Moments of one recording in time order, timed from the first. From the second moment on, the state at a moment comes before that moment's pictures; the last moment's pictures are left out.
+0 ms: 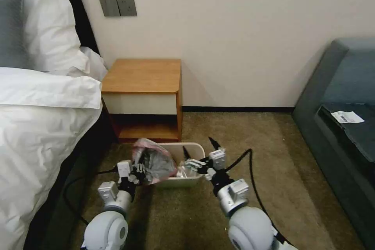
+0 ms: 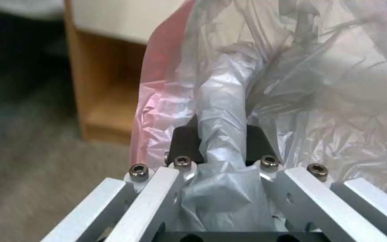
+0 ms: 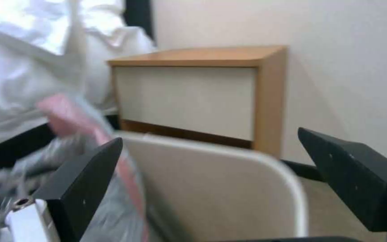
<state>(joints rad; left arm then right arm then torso) 1.57 -1.38 -0.54 -2.07 -0.40 0.20 -0.10 -1.28 1.20 -0.09 2.06 0.18 -0.10 0.19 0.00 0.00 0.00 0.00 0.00</state>
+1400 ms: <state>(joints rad) 1.64 -1.38 -0.51 -2.15 -0.27 0.12 -0.09 -0.97 1.18 -0.29 1.95 0.36 -0.19 0.07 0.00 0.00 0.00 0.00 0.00</state>
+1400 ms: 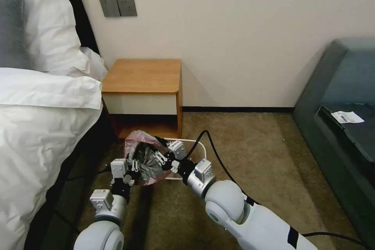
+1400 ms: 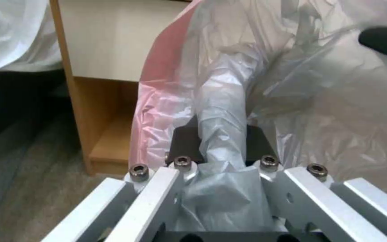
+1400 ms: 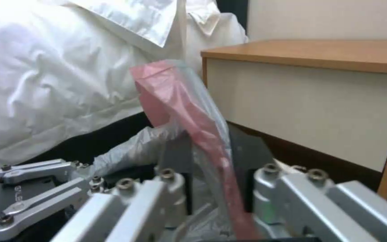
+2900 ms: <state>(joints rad) 1.74 -1.38 -0.53 -2.26 -0.20 0.01 -0.07 -0.86 1.02 -0.18 1.93 0.48 -0.20 0.13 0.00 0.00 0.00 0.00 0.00</state>
